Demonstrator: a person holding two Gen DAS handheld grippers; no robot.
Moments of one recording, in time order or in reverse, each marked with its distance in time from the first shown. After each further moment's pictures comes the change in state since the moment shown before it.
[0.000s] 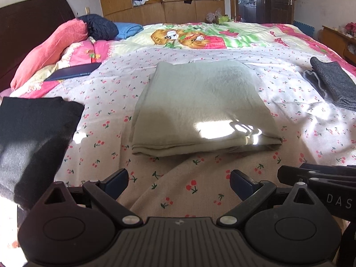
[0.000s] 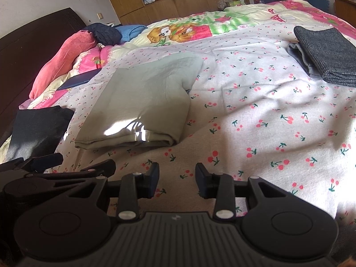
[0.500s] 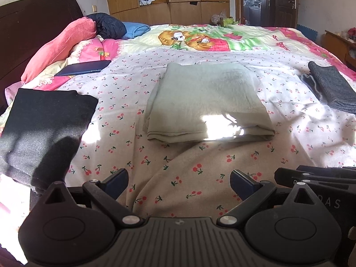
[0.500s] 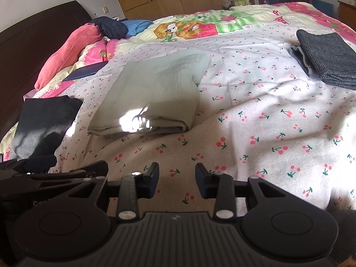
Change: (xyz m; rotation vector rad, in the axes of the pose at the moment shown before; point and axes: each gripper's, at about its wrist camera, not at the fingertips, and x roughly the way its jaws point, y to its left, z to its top) left arm -0.035 0.007 -0.013 -0.006 -0.013 0.020; right arm -0.020 0.013 -0.013 -0.037 0.020 -0.005
